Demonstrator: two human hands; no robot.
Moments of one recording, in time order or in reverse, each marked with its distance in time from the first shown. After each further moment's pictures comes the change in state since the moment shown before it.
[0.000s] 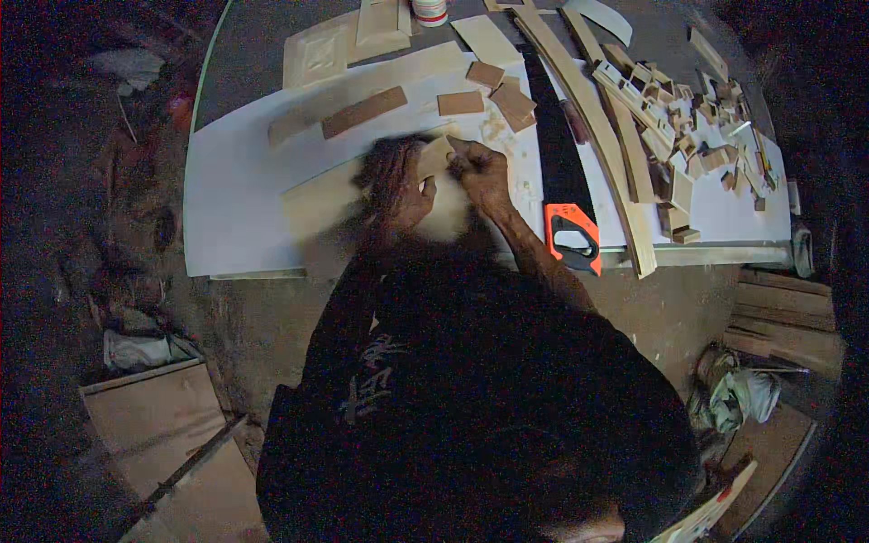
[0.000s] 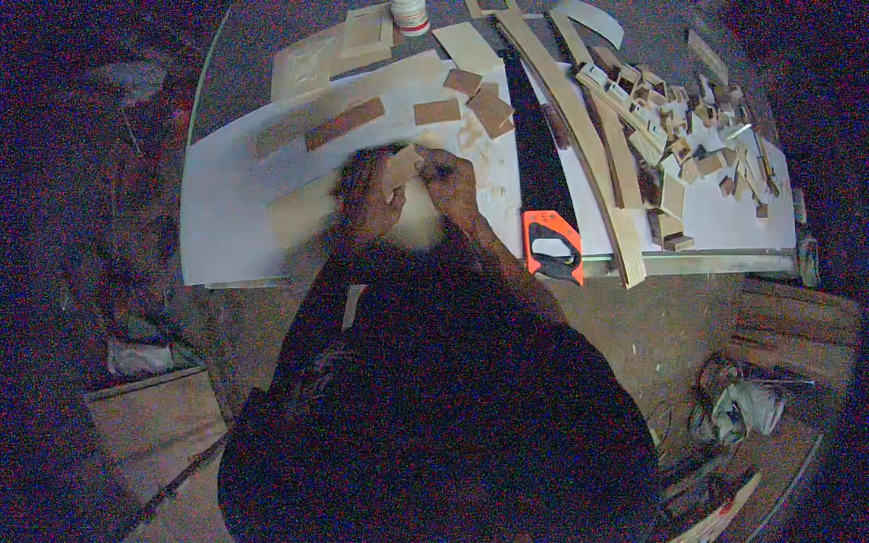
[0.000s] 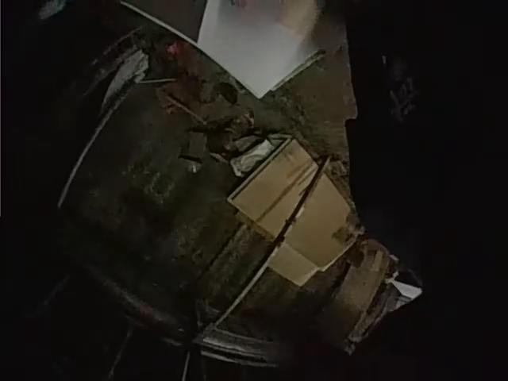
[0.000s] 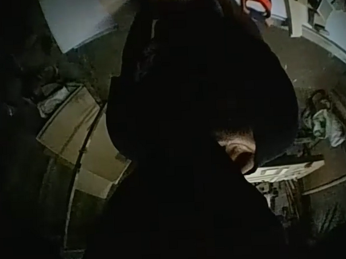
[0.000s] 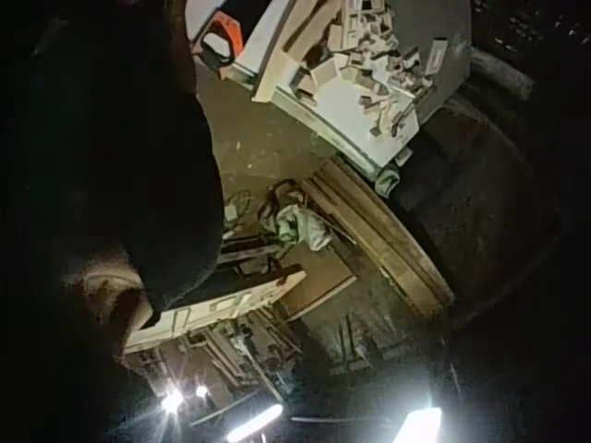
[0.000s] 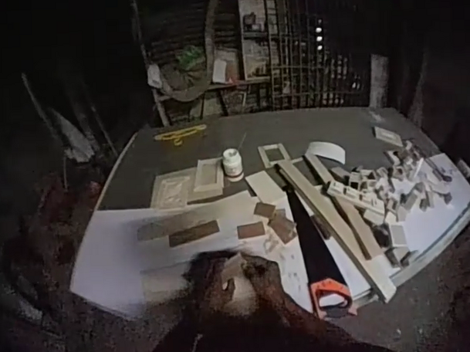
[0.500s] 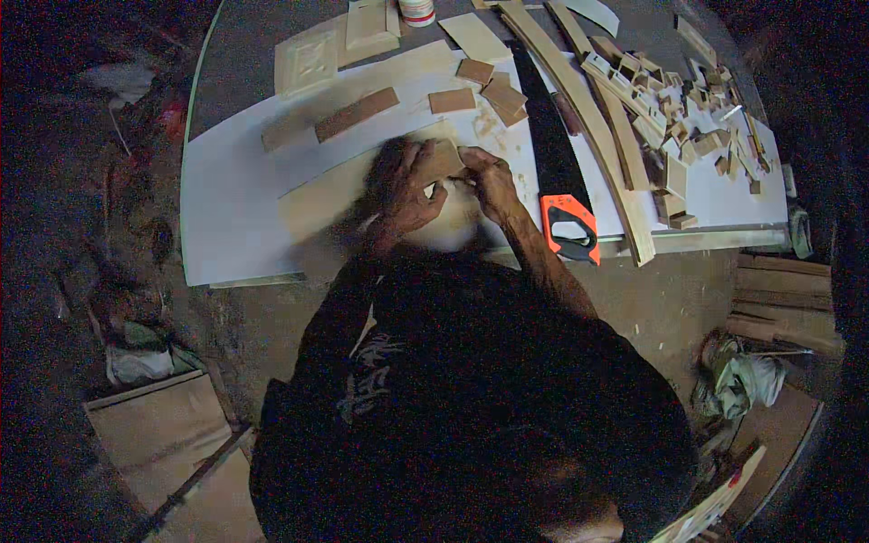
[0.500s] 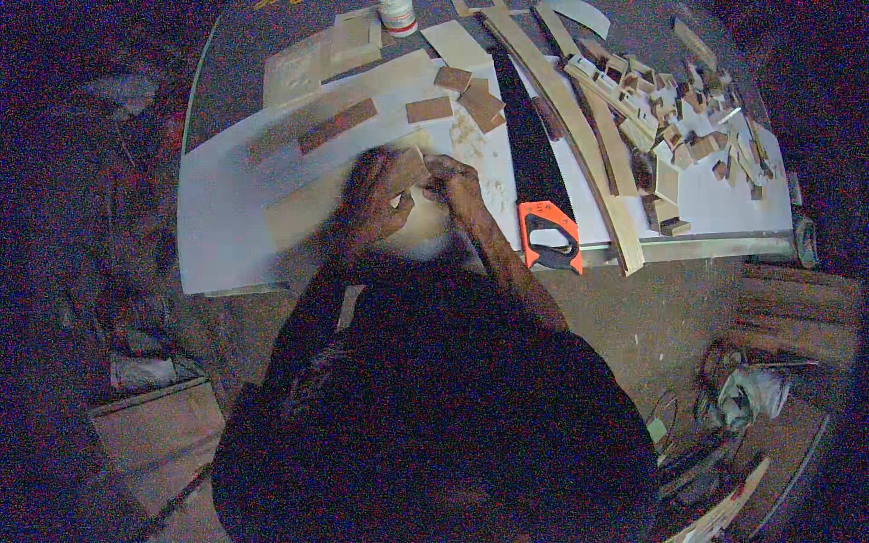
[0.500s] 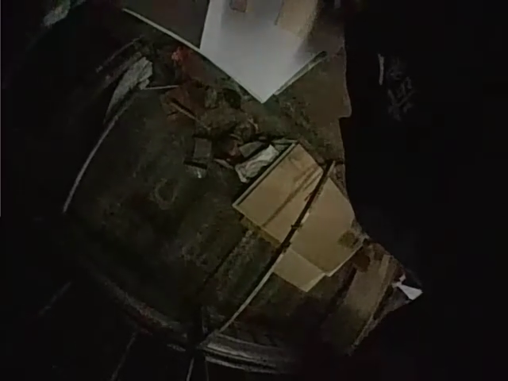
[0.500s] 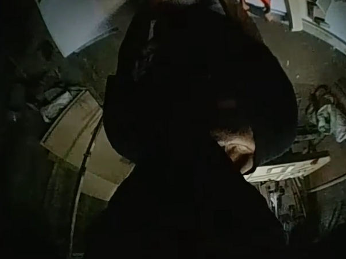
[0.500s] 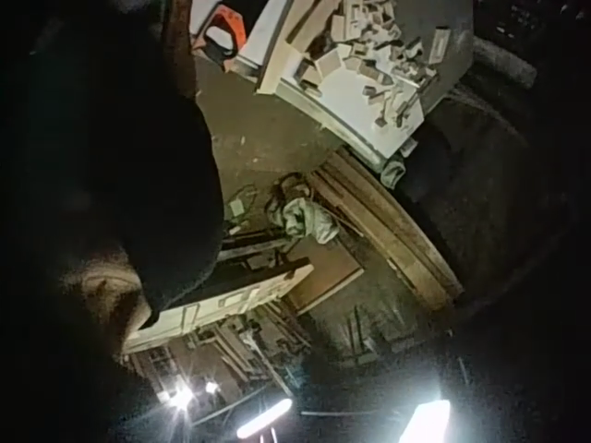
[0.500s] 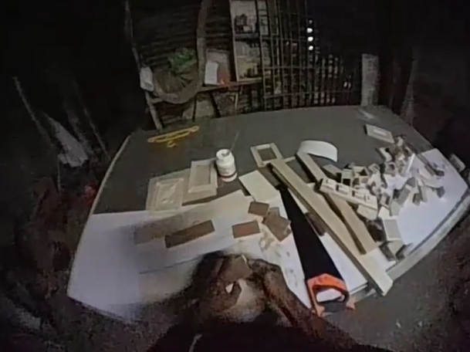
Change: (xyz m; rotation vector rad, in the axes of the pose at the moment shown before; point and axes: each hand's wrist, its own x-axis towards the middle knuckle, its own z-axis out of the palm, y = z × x) left_hand 0.010 0.012 -0.019 -0.186 -0.010 0.230; right_hand -0.021 -0.032 -0.016 0.478 0.059 0.495
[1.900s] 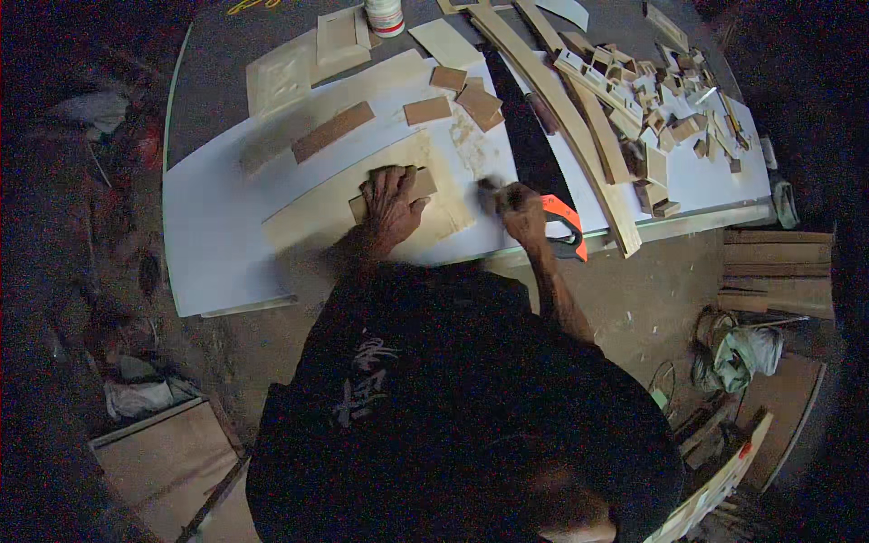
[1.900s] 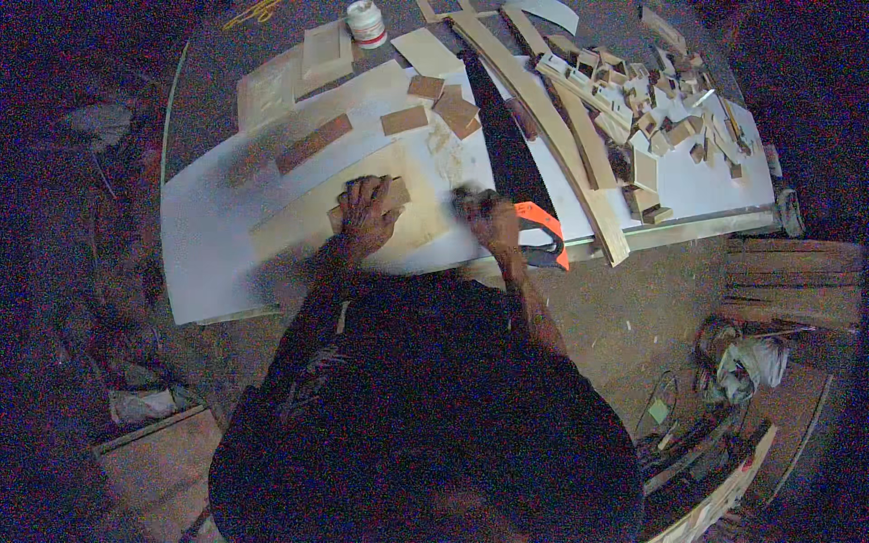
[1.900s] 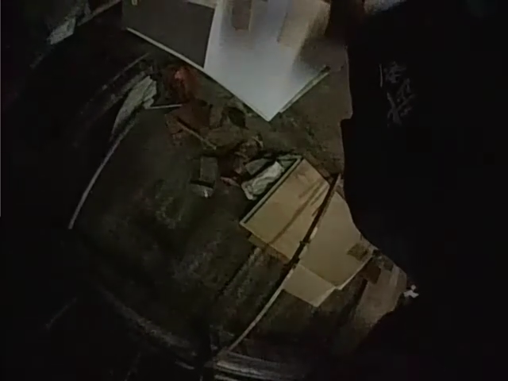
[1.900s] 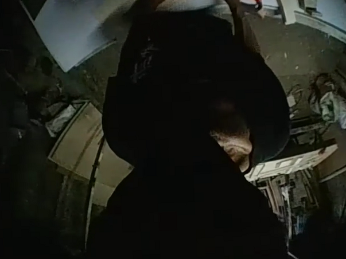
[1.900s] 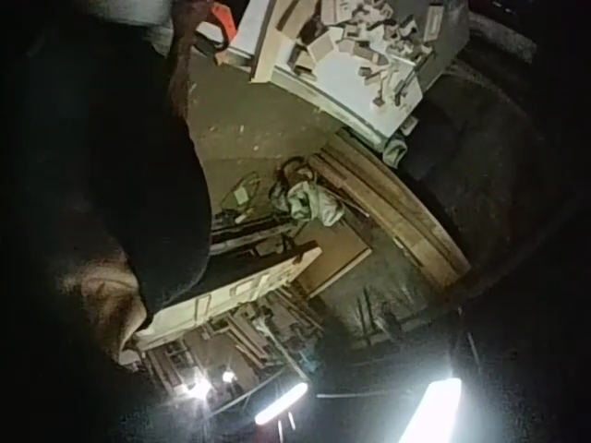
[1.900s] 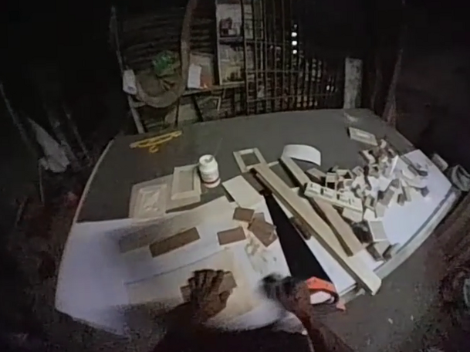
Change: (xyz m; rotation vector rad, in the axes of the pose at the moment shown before) left_hand -0.031 -0.039 0.054 0.135 -0.319 -0.149; right_hand -0.016 0.042 -0.117 -0.975 0.274 -0.611
